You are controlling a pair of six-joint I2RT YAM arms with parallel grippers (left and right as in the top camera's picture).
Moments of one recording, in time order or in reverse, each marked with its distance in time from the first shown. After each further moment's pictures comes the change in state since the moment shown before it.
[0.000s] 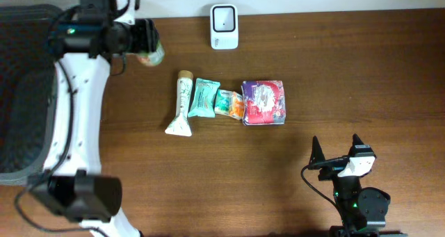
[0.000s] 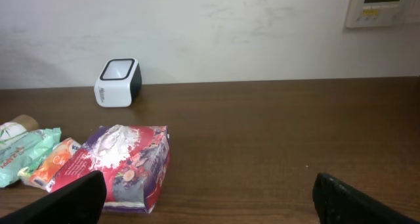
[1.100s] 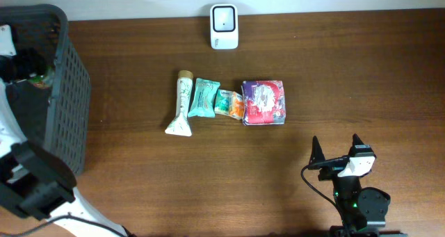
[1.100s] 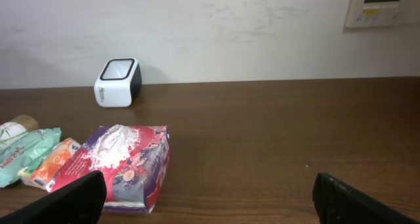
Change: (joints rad) left arm 0.641 0.177 0.002 0.135 0.138 0.301; right arm 0.000 0.000 0.000 0.000 0.000 0.000
